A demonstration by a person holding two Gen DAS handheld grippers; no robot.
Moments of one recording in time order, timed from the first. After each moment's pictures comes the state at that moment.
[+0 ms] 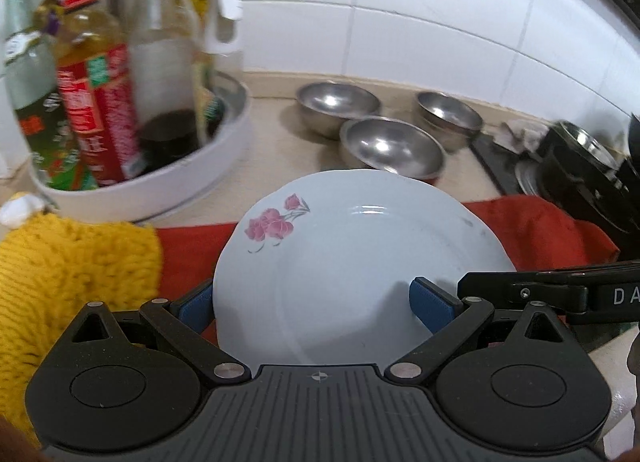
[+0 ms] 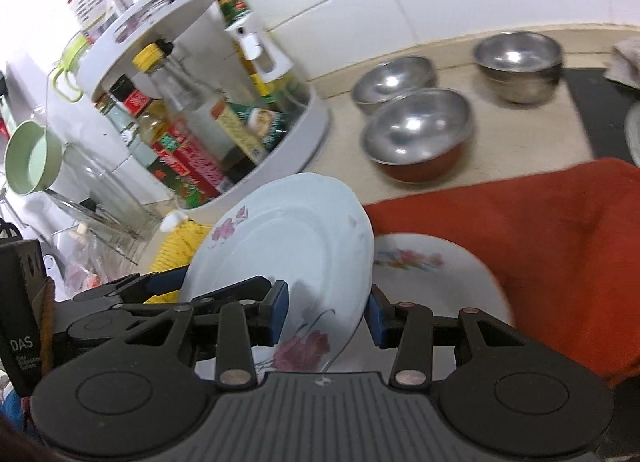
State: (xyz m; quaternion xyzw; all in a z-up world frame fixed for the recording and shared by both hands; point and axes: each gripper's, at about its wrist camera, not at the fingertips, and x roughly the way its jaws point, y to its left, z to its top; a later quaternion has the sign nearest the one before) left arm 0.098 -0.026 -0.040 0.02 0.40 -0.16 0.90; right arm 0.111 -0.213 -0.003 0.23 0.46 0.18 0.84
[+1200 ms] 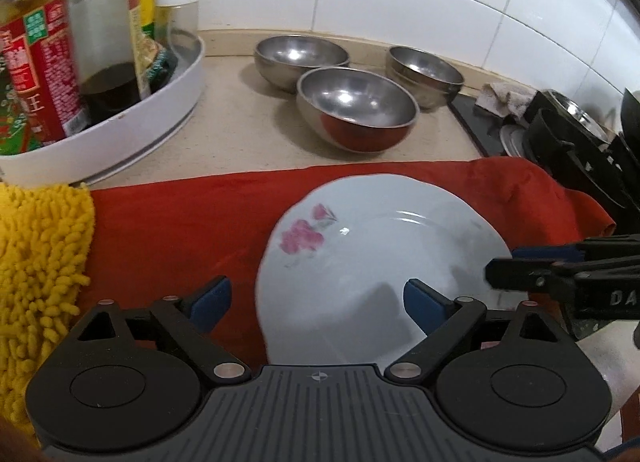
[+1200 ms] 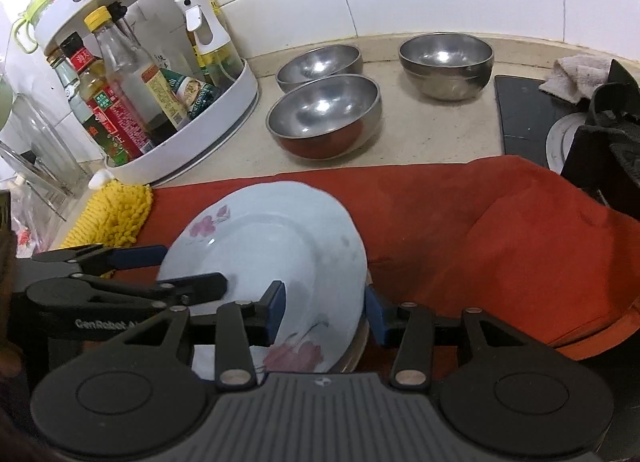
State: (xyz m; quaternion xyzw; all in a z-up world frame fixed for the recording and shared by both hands) left arm 0.102 -0.054 -0.071 0.01 0.44 -0.17 0.88; right arm 0.097 -0.249 -0.020 0.13 0.49 0.13 0.85
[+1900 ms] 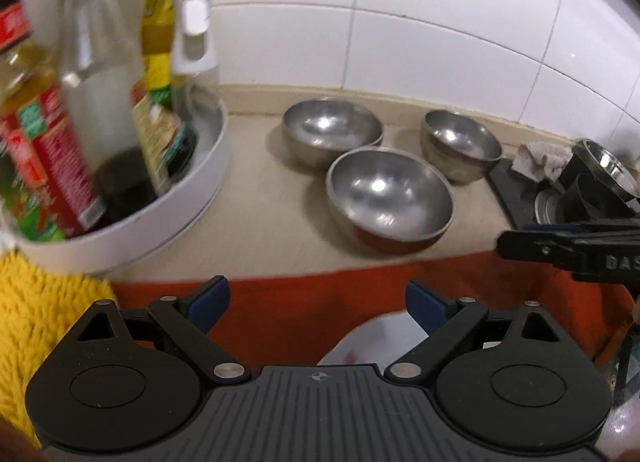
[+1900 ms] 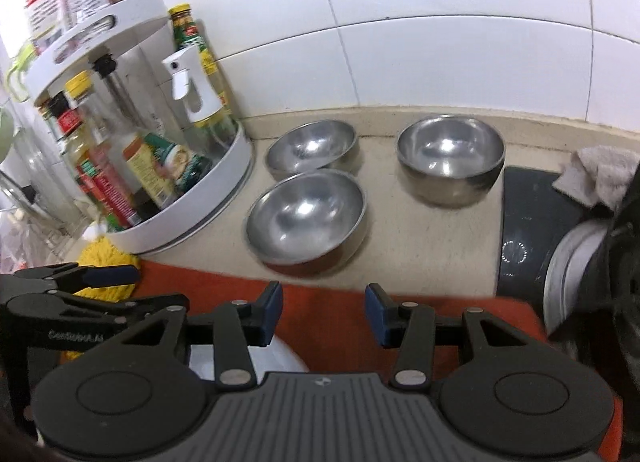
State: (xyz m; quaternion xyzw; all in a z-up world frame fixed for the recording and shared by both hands) left arm 0.161 -0.074 -0.034 0.02 0.41 -0.13 0.90; right arm 0.183 -0.285 -0.005 0.11 0.44 0.15 0.88
